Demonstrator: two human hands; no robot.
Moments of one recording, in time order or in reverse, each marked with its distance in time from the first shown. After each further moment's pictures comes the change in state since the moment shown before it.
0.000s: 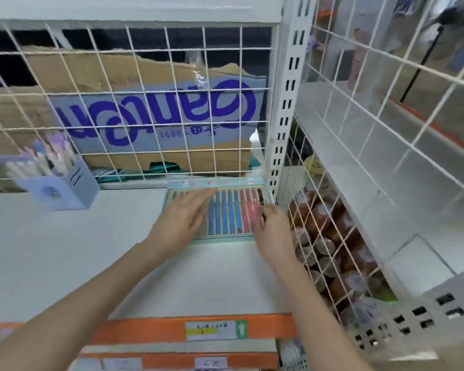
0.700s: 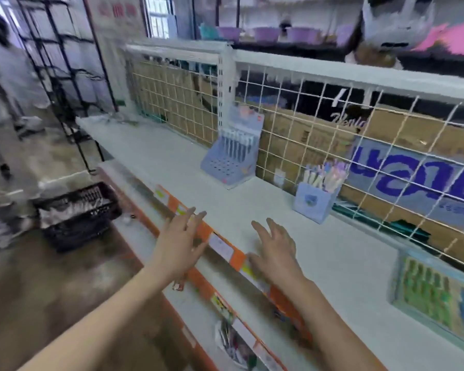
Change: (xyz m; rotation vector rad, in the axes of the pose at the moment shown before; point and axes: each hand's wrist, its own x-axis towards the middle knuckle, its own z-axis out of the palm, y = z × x) left_hand -0.347 -0.153 -0.211 0.476 0.230 -0.830; right_hand -0.130 -0.316 0.192 -0.275 -0.532 -0.852
